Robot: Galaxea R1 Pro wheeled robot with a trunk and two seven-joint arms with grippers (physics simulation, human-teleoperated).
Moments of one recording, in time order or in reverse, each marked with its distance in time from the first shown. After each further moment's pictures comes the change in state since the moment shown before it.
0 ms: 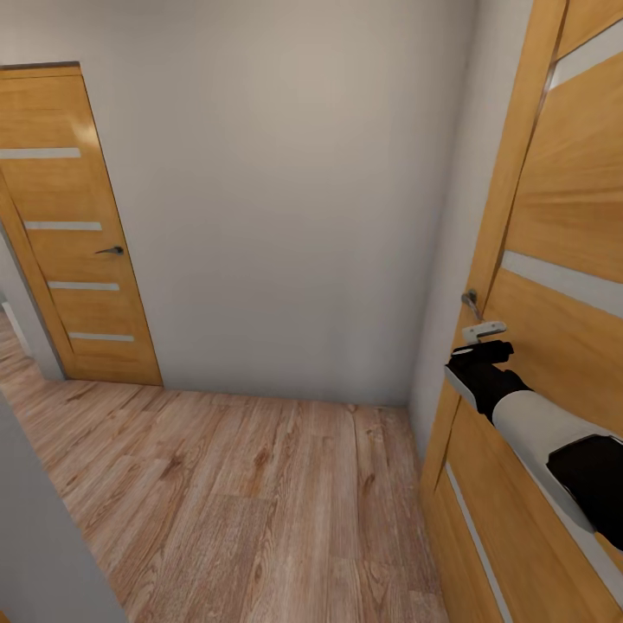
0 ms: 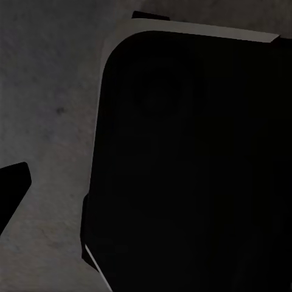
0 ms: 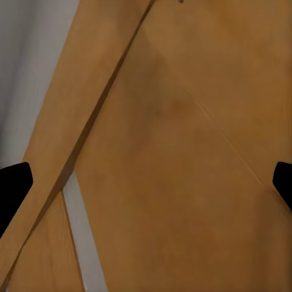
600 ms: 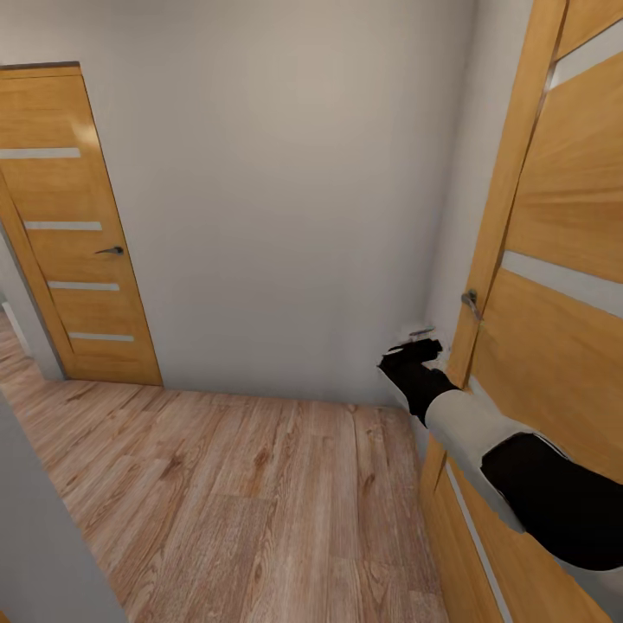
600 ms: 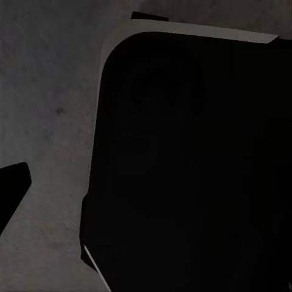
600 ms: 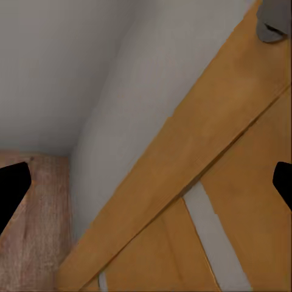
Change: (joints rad) left arm 0.000 -0.001 0.000 -0.002 0.000 0.000 0.000; right arm 0.000 0.255 -0.002 -0.002 0.010 0.036 -0.086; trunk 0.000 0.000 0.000
